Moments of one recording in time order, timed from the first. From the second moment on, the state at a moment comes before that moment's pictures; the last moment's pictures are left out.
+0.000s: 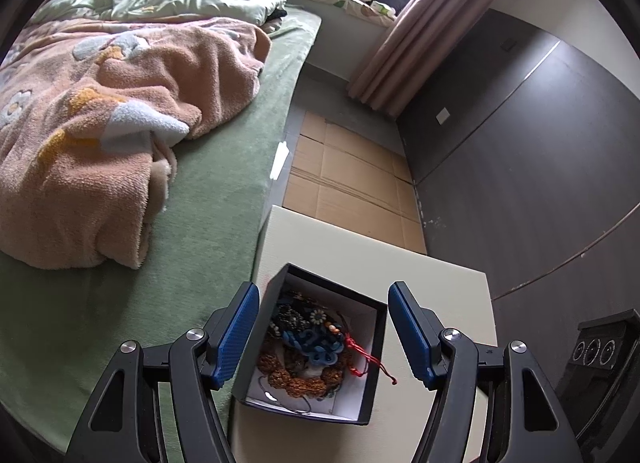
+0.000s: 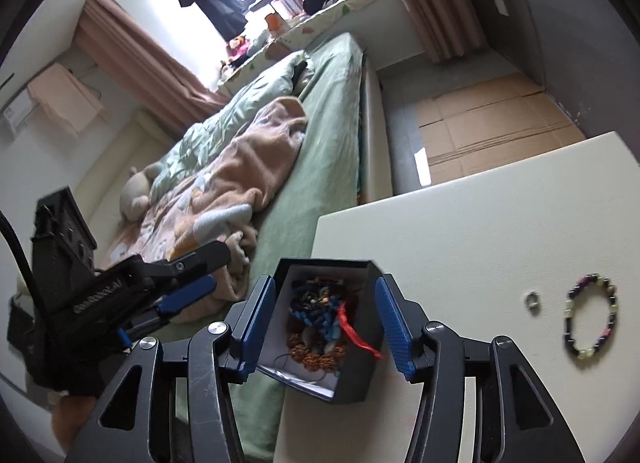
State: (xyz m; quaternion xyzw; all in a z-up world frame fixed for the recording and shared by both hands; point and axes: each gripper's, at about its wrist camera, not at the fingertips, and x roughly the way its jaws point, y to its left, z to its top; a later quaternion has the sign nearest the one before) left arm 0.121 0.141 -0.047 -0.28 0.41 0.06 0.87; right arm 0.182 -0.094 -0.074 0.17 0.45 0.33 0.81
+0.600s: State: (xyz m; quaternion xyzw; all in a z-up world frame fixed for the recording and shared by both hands) left arm 0.143 0.046 -0.054 -0.21 0.44 -0.01 0.87; right arm 0.199 -0.206 -0.085 0.18 0.50 0.20 0.82
